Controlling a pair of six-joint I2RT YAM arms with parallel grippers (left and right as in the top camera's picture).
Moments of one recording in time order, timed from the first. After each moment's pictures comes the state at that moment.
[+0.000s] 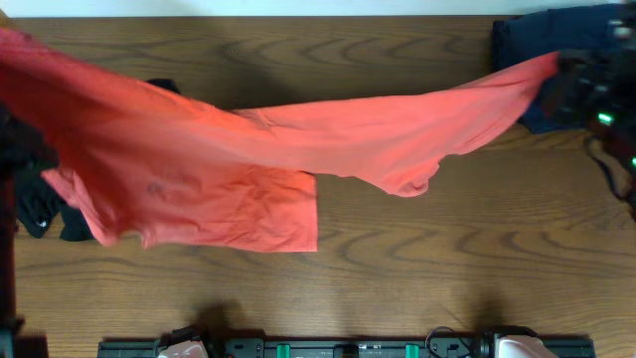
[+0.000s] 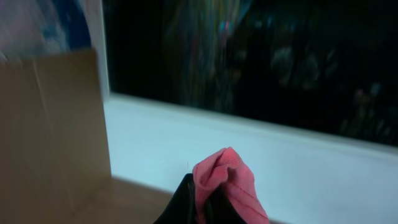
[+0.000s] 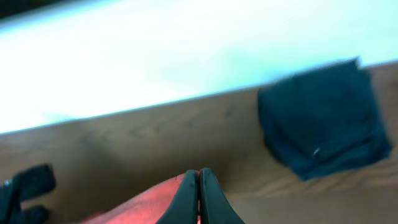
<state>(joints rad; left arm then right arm) 0.27 1.08 2.06 -0.93 0.05 -0.12 -0.01 1.26 1.91 -1.08 -0.07 0.25</state>
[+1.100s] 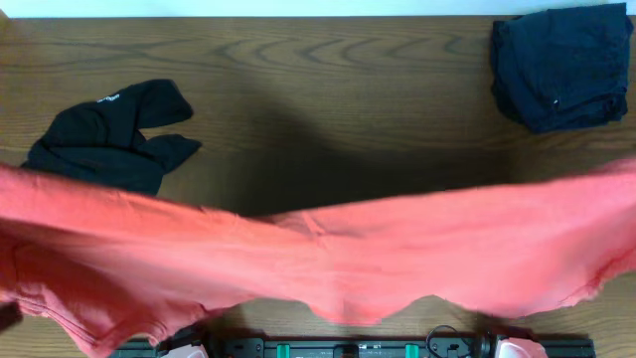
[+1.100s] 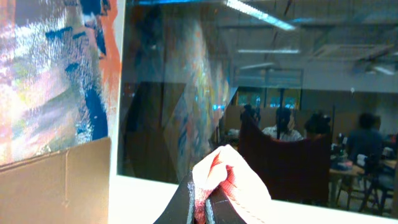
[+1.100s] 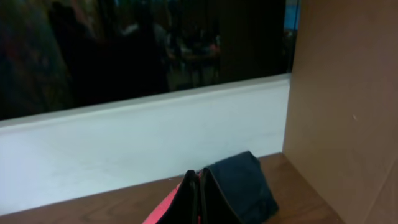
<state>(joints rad) 0.27 0.97 2.25 -0.90 0.04 -0.11 -0.10 1.20 2.47 -1.34 0.13 0.12</state>
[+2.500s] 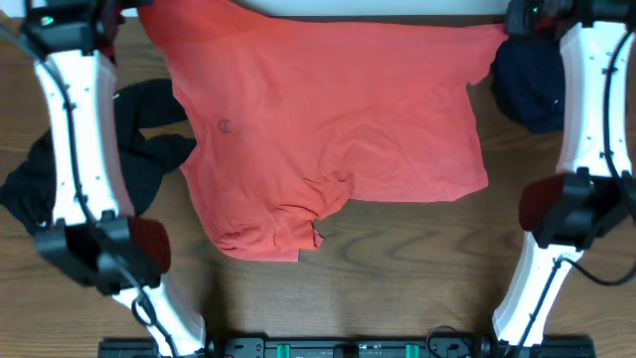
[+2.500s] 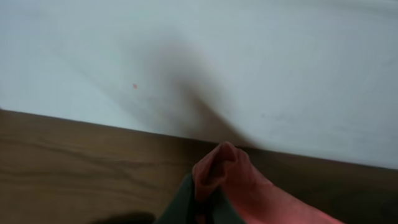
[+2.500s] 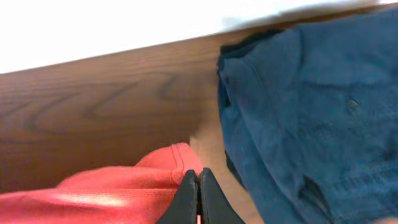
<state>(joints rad) 0.15 2.00 2.19 -0.69 0.13 -0.08 -0.09 2.25 2.46 -1.12 0.00 0.12</state>
